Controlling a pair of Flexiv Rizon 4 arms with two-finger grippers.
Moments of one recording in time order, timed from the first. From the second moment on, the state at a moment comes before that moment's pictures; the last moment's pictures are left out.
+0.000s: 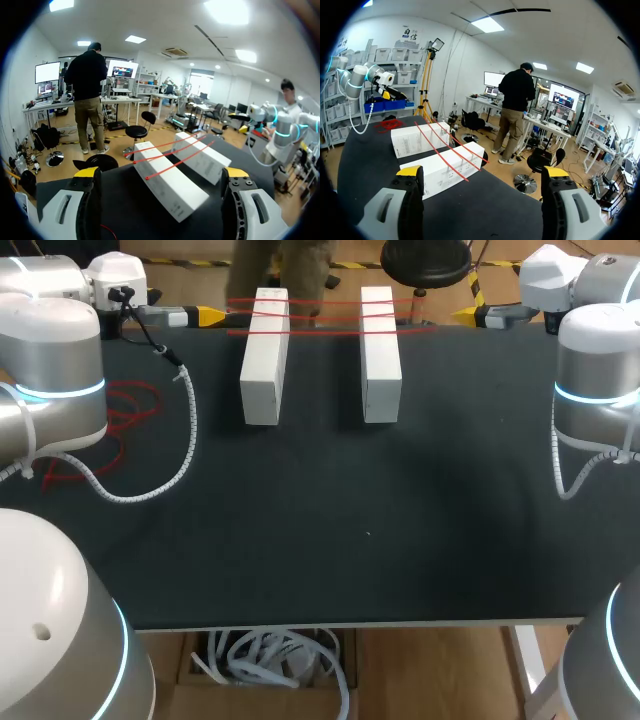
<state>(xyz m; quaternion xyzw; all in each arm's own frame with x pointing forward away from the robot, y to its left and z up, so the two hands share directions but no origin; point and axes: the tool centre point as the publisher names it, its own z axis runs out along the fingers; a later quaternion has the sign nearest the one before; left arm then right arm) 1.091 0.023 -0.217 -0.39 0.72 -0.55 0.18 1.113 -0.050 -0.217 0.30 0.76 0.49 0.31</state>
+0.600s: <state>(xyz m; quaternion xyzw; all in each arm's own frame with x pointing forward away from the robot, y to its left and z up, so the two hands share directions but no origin) 1.090 0.021 -0.218 -0.37 0.73 -0.54 0.18 1.113 -0.050 -0.217 0.30 0.76 0.49 0.31</state>
